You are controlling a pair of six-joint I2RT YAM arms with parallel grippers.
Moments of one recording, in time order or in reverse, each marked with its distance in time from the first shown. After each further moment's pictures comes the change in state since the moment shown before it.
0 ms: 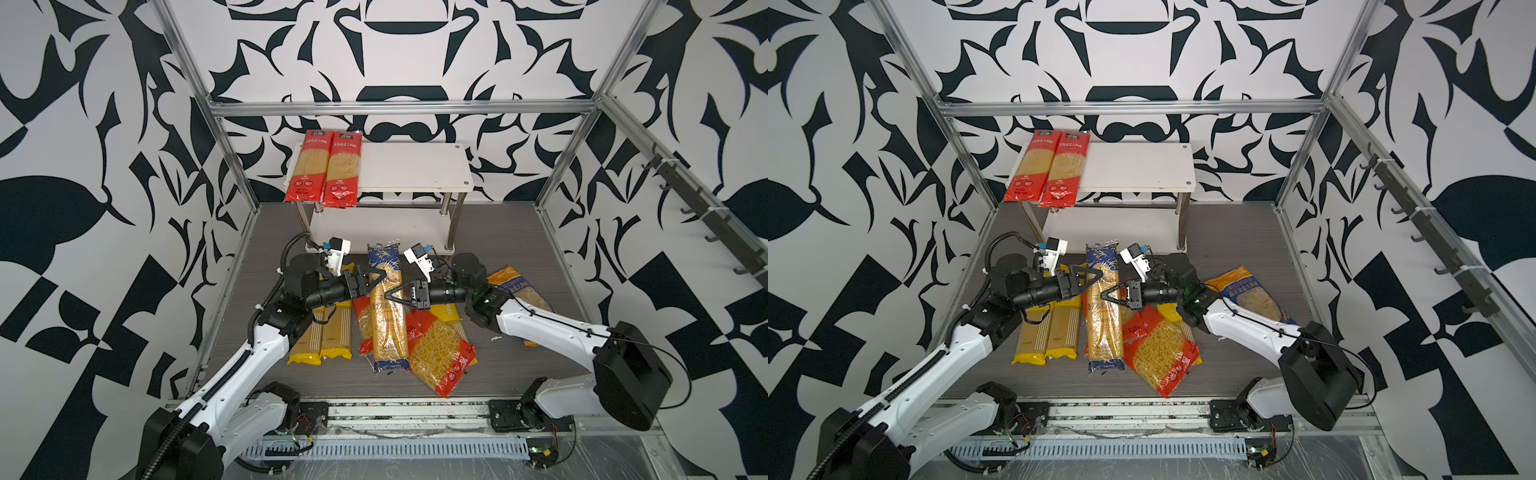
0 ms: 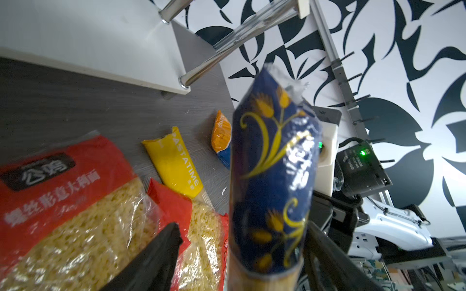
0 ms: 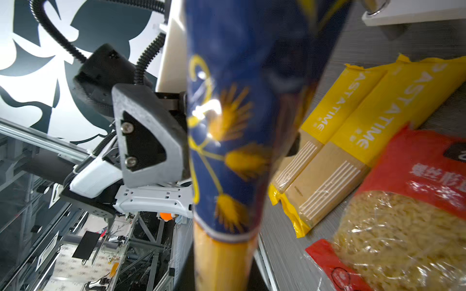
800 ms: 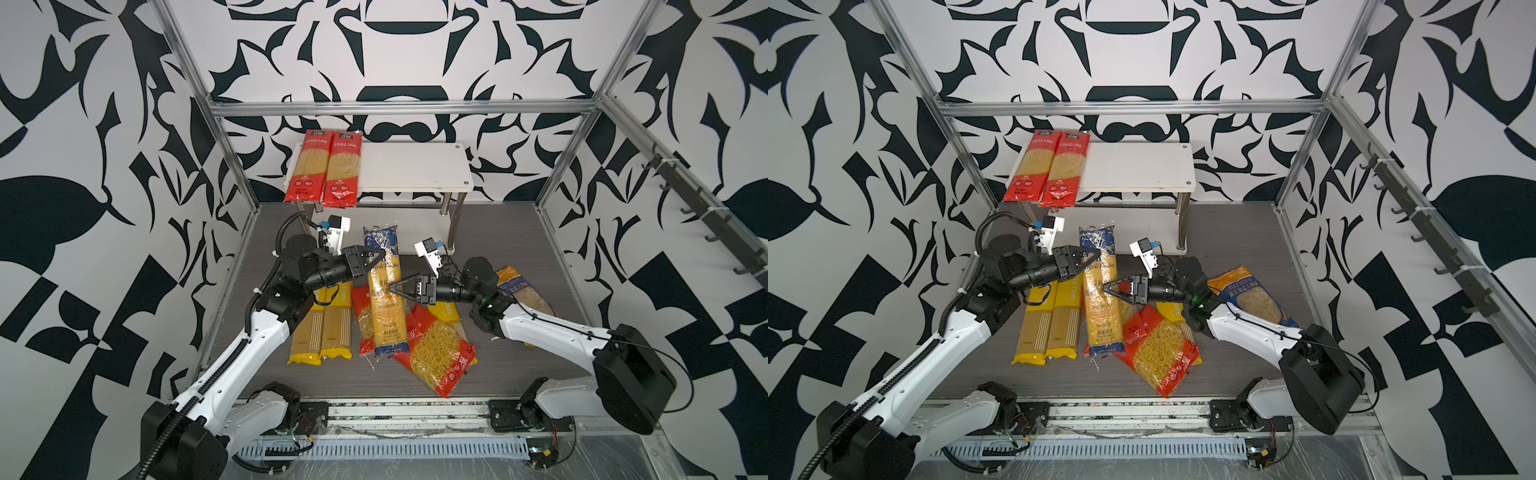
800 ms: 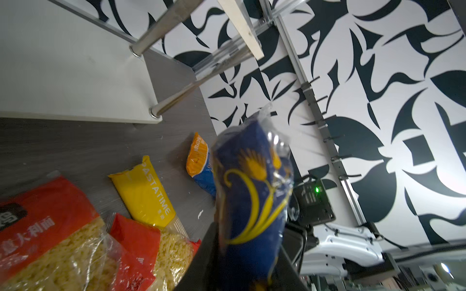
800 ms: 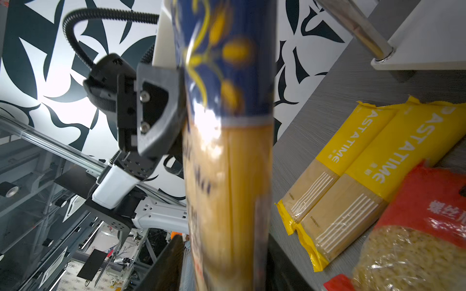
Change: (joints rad) left arm 0.003 0.051 0.219 -0.065 -0.054 -0.064; right arm -0.012 -0.039 -0.122 0.295 0.064 0.145
